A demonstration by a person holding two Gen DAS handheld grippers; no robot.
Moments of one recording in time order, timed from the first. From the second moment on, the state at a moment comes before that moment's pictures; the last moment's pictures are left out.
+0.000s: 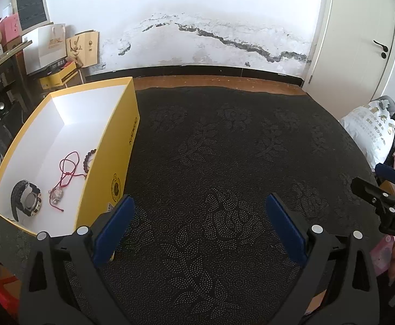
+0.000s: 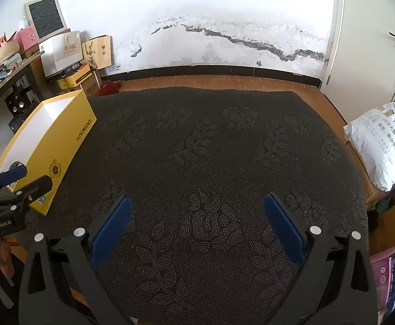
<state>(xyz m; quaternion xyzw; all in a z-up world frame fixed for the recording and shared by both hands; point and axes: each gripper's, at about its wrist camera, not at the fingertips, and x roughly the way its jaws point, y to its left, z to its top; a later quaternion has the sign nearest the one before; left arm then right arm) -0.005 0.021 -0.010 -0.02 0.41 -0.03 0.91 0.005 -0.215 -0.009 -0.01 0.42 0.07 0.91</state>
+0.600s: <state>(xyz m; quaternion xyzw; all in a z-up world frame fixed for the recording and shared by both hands) -0.006 0.022 -0.011 -0.02 0.41 -0.03 0.91 0.004 -0.217 -0.010 -0.01 0.41 0.07 0.91</state>
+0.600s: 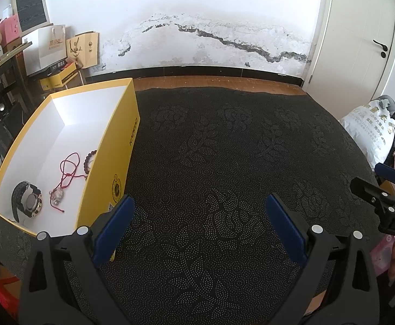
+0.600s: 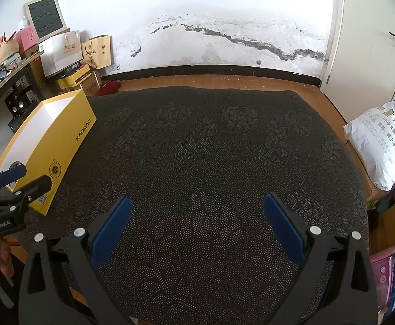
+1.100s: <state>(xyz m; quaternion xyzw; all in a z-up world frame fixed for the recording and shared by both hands) -0.005 0.023 -0.009 -0.02 0.41 -0.03 0.91 0.004 -0.216 -0.010 -0.01 0.42 0.07 0.91</state>
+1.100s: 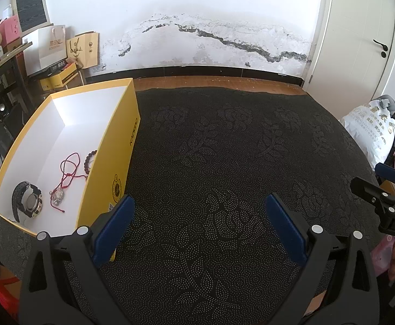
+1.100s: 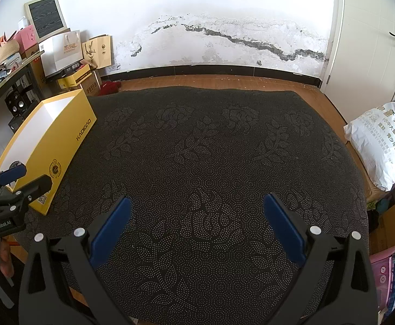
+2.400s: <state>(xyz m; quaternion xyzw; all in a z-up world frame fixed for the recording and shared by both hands) -0.004 0.017 -0.011 -0.02 0.42 -0.03 0.91 0.004 -0.215 -0.009 -0.01 0.41 0.07 0.91</state>
